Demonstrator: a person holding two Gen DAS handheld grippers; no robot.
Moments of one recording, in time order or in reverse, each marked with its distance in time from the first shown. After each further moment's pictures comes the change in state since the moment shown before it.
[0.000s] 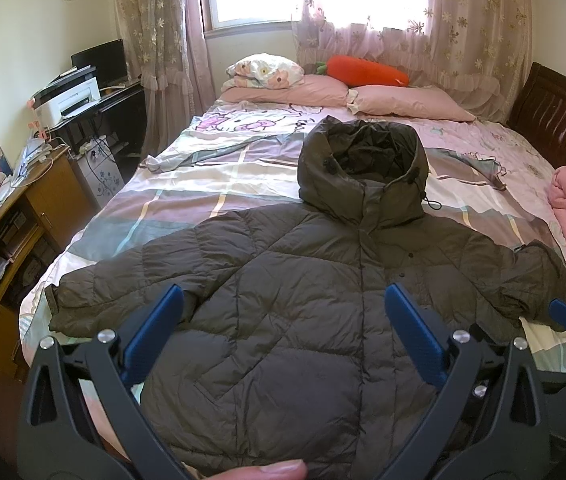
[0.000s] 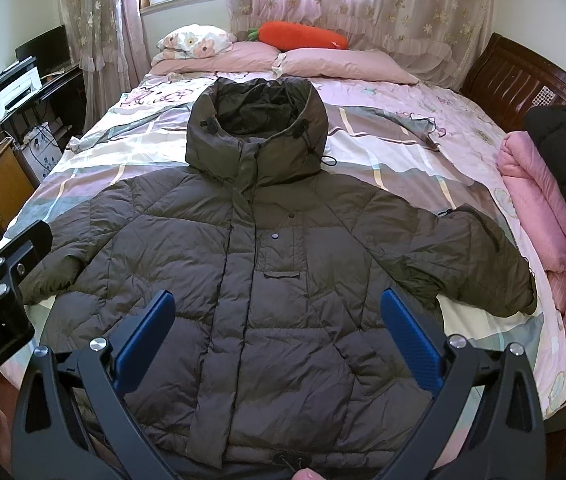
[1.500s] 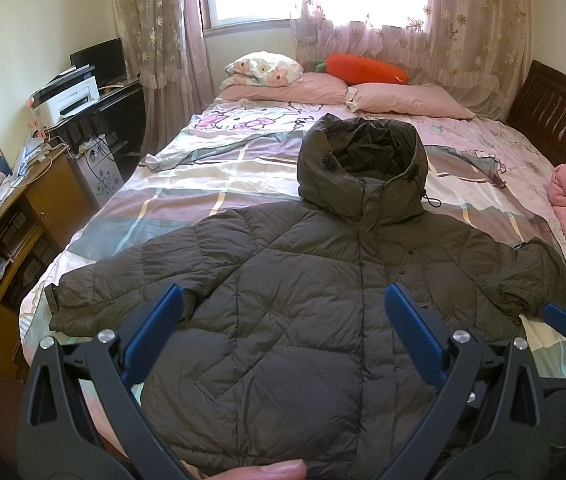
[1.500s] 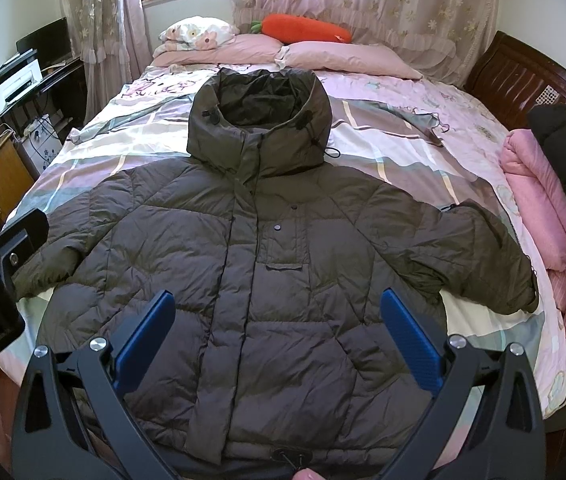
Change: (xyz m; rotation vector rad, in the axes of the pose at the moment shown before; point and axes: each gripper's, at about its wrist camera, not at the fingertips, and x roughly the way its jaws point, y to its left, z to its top) left arm 0.000 -0.002 0.000 0.006 0.002 0.003; right arm 0.006 0.003 -0.010 -0.005 0.015 -0.001
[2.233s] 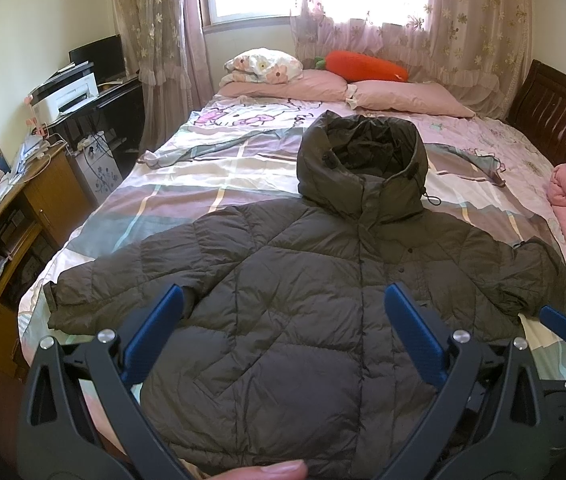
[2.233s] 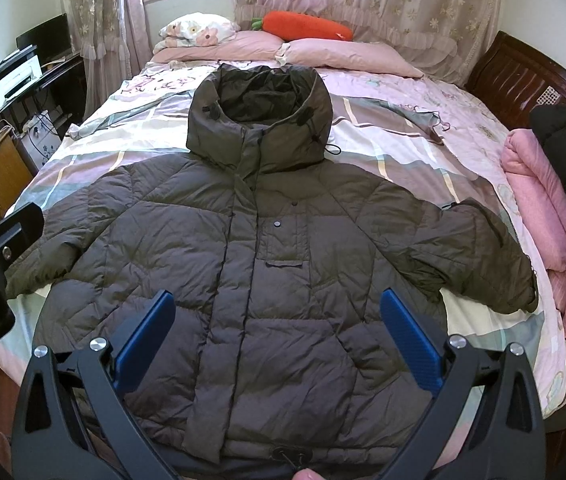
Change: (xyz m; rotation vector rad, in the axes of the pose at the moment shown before) left arm 0.001 0.000 0.000 0.000 0.012 -0.002; right arm 0.003 0.001 -0.002 -0.004 0.008 -0.003
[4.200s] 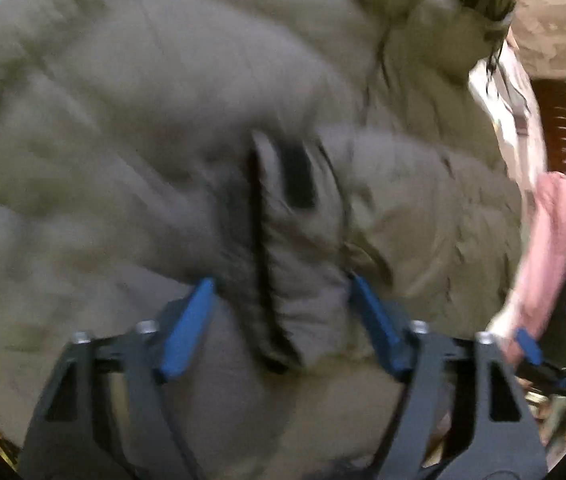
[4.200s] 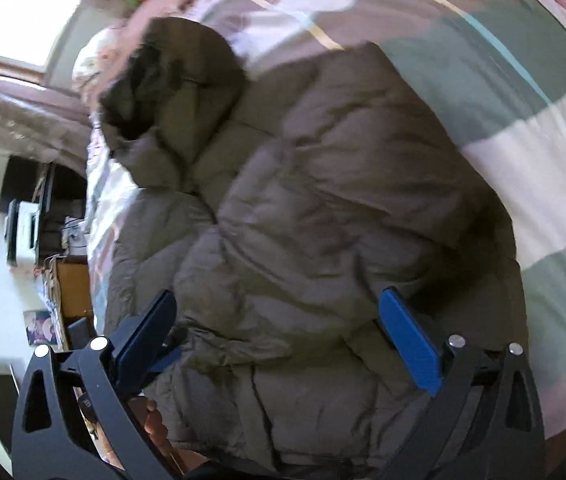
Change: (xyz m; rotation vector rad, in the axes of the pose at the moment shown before) left arm 0.262 -0.016 -0.075 -0.364 0.845 -0.375; right arm 0.005 -0.260 -0.062 0.655 0.428 0.350
